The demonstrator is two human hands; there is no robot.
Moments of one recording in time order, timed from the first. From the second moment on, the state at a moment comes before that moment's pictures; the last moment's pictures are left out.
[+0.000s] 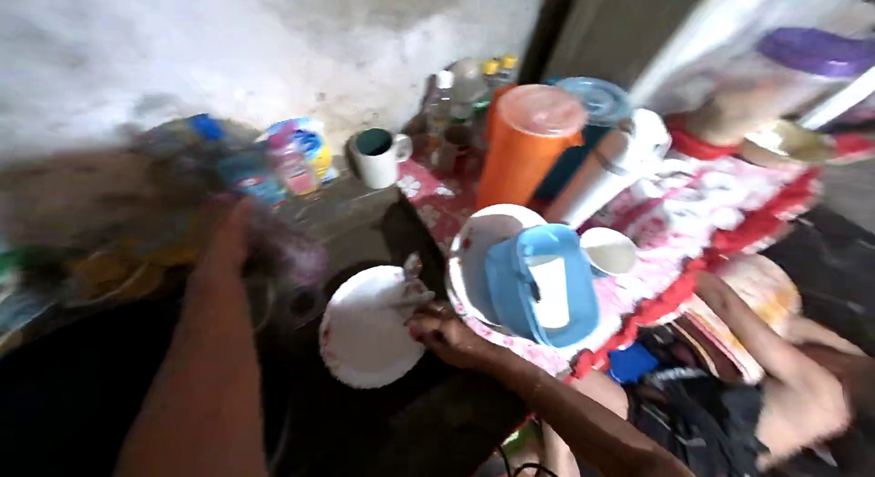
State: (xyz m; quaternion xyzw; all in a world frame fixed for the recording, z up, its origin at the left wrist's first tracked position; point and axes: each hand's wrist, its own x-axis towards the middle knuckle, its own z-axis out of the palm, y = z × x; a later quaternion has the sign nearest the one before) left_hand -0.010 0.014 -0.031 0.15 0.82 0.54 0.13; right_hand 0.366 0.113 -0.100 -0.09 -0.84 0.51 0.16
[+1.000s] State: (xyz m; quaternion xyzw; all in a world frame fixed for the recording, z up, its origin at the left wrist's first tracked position) left_hand 0.070 0.081 -0.030 -0.05 0.42 0.86 0.30; right_hand 0.373 0.116 -0.108 -0.11 -0.76 0.62 0.17
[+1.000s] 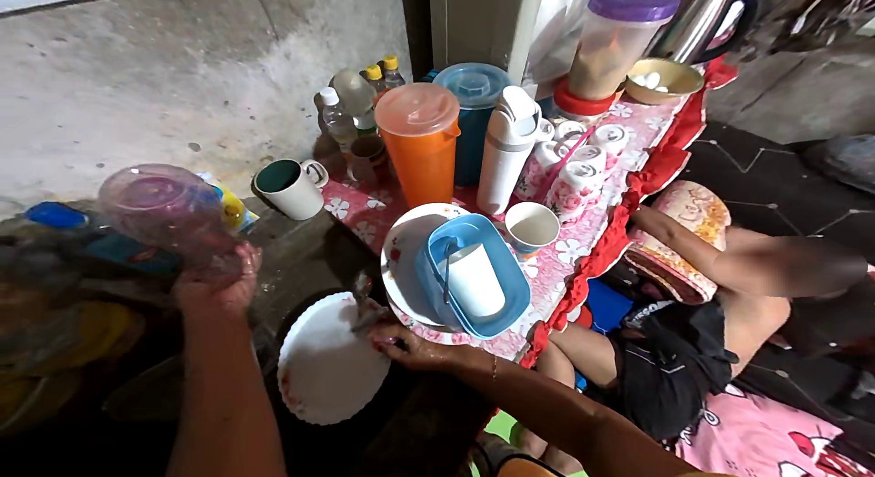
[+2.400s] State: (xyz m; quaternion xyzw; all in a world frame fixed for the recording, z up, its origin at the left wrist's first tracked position) left_hand 0.001 0.023 -0.040 0.04 0.86 0.51 0.06; right_hand 0.365 0.113 -0.111 -0.17 -0.78 0.58 0.15
